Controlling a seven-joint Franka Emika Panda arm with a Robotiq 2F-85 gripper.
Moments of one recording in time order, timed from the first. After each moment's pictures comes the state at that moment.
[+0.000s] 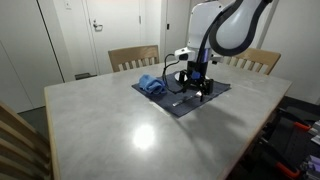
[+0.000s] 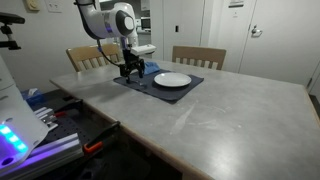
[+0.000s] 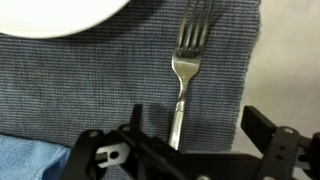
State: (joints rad) arm 0.10 0.38 0.07 -2.44 -0.29 2.82 -1.21
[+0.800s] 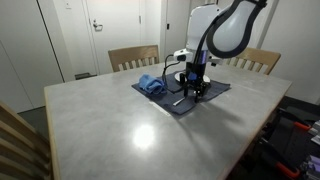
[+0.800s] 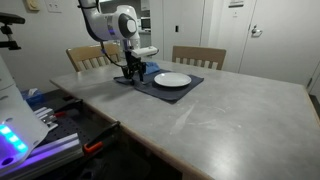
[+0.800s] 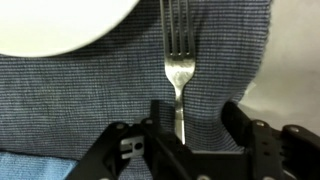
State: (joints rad) arm 0.08 0.42 0.07 -2.41 -0.29 2.84 -1.15
